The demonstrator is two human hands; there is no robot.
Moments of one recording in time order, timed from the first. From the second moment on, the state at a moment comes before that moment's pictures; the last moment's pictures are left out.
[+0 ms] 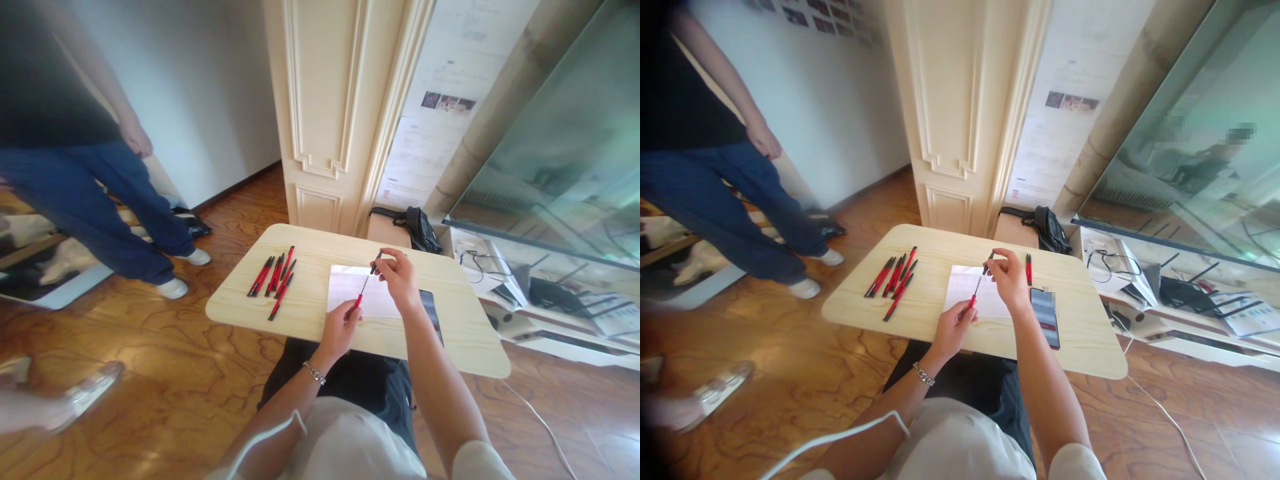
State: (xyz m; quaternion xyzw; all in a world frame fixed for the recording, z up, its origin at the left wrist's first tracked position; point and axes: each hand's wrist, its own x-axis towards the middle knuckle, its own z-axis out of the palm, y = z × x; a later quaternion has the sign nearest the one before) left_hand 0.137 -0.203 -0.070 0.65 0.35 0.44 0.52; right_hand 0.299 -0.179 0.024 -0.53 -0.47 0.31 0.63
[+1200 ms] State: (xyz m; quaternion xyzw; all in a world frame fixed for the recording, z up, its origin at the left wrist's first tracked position) left_hand 0.138 -0.204 -0.071 0.65 0.35 0.43 0.52; right_hand 0.298 -0.185 0.019 -0.58 -0.49 0.26 0.60
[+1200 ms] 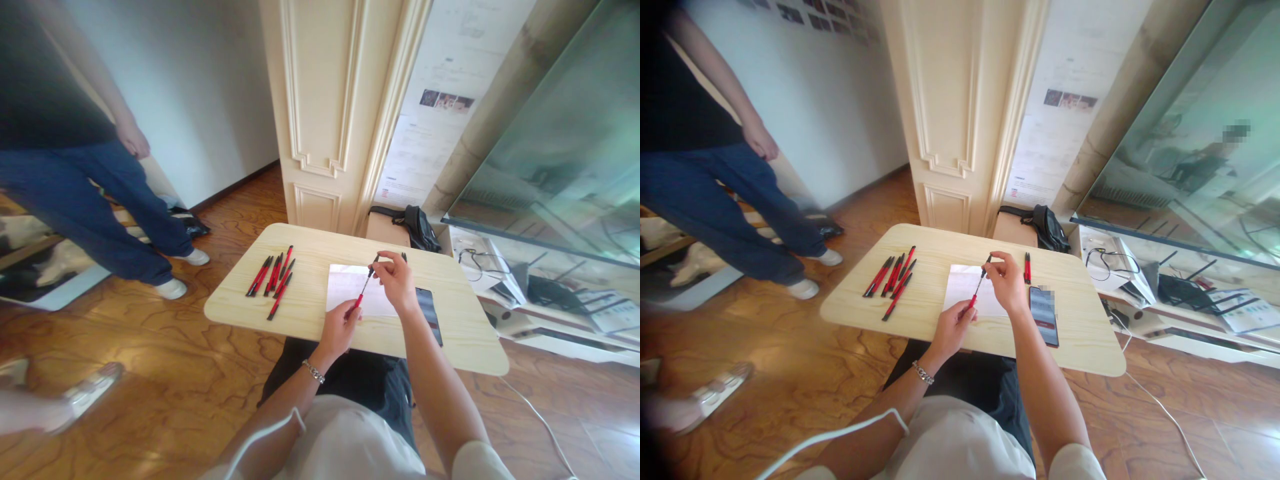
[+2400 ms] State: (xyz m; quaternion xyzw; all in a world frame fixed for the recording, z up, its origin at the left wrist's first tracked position) left_hand 0.138 -0.209 -0.065 0.51 0.38 0.43 0.64; right_hand 0.280 -0.227 -0.041 -0.62 -0.45 0.28 0.58
